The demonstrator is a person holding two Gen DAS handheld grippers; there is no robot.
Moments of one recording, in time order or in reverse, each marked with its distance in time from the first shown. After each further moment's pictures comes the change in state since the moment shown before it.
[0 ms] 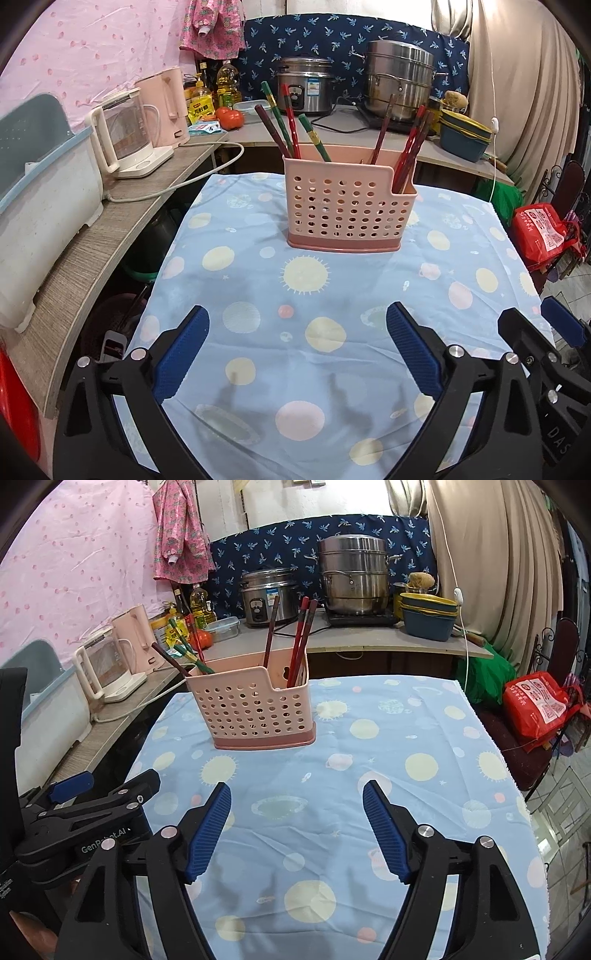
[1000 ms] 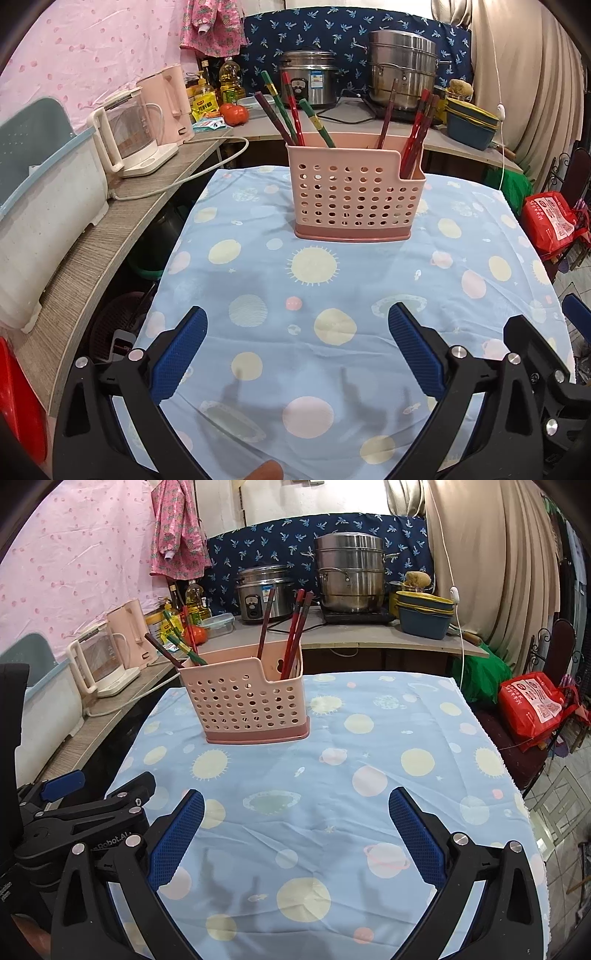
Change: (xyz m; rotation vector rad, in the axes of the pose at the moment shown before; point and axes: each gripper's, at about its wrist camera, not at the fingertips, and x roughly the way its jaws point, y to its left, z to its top) left arm 0.009 -0.004 -0.007 0.029 0.013 0.048; right arm 0.008 0.001 -0.008 -0.003 0.006 -0.026
